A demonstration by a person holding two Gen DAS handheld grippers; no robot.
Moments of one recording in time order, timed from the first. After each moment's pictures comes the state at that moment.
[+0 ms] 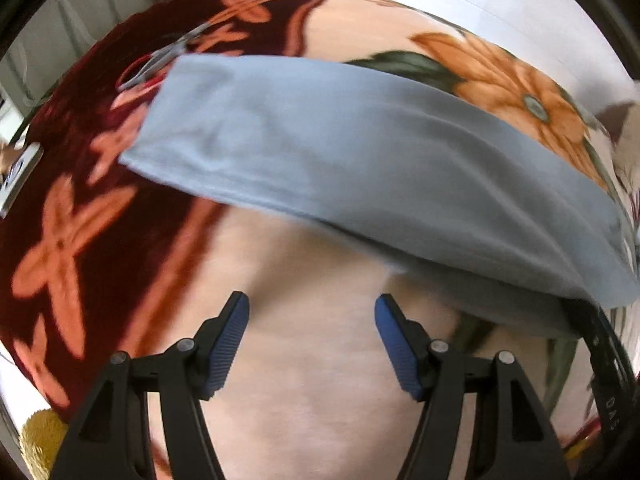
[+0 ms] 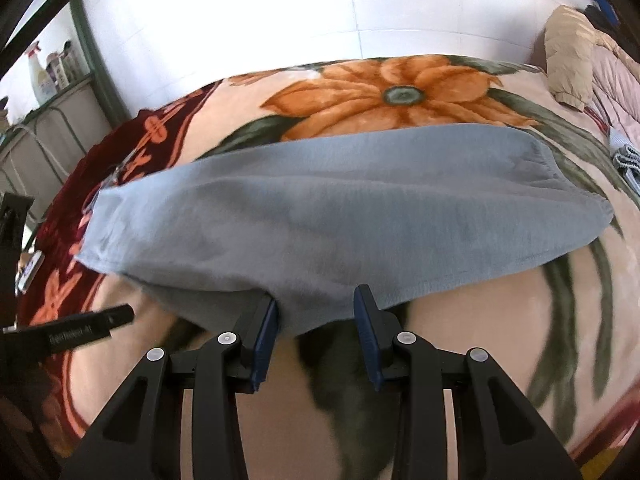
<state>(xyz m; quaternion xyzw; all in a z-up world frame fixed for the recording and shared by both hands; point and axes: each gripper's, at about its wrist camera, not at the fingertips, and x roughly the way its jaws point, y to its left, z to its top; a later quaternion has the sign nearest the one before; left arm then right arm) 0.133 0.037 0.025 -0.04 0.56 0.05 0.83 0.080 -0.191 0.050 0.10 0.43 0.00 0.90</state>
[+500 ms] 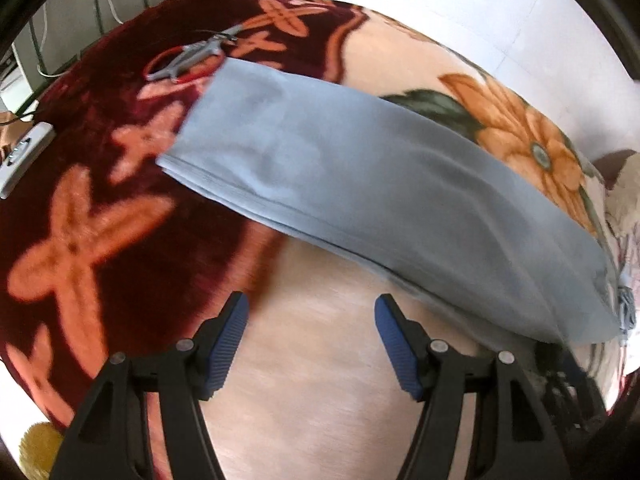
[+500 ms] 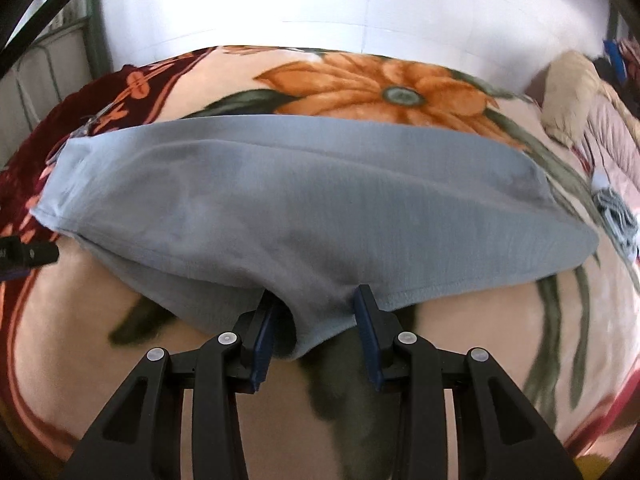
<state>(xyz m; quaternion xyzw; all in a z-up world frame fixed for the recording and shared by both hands) 0.146 0.086 0.036 -0.09 0.53 0.05 0.84 0.093 -0.158 0.033 -0.01 0.45 -0.05 0.89</state>
